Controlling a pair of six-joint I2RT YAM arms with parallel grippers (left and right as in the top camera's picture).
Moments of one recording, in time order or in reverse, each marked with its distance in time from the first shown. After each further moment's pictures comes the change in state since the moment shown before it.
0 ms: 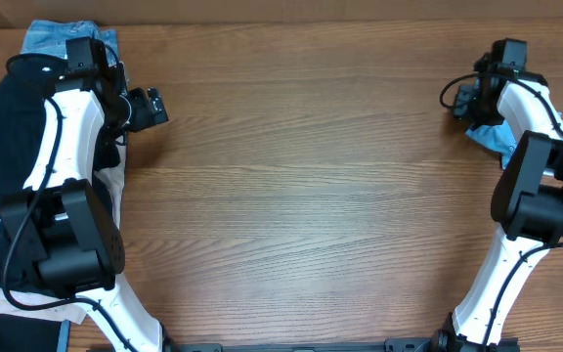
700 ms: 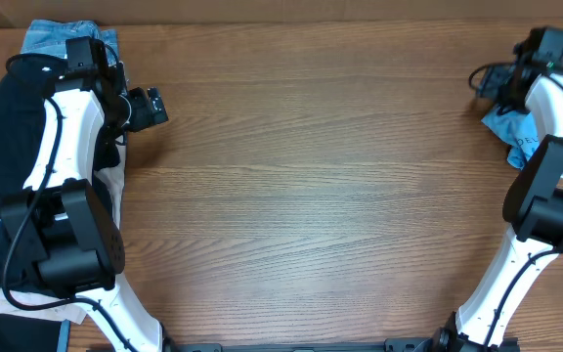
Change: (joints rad) left arm 0.000 0.000 0.000 0.001 0.000 -0.003; right arm -0.079 -0.002 0.178 -0.072 -0.029 0.113
